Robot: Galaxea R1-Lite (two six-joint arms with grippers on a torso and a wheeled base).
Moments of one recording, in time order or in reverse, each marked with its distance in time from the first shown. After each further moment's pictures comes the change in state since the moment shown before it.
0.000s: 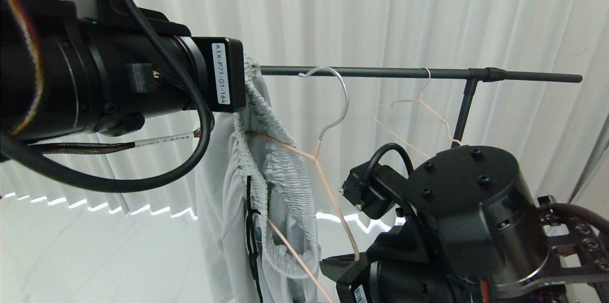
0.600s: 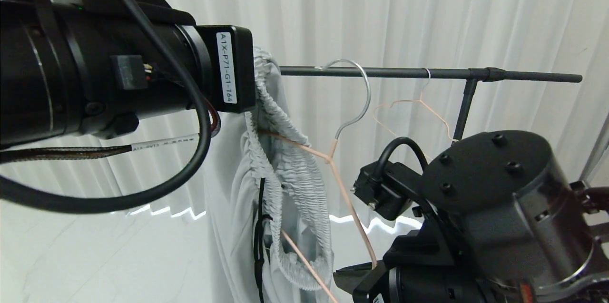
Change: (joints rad) left arm -0.077 -0.002 -0.014 -0.001 -0.019 0.000; right arm 0.020 -0.028 -0.100 0.202 0.000 0.051
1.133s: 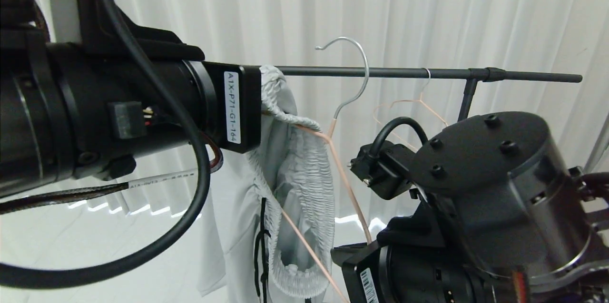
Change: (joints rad) left arm -0.050 -0.031 0.078 -0.001 -0.002 -0.001; right arm 0.013 0.015 -0.053 0.006 -0.125 0.041
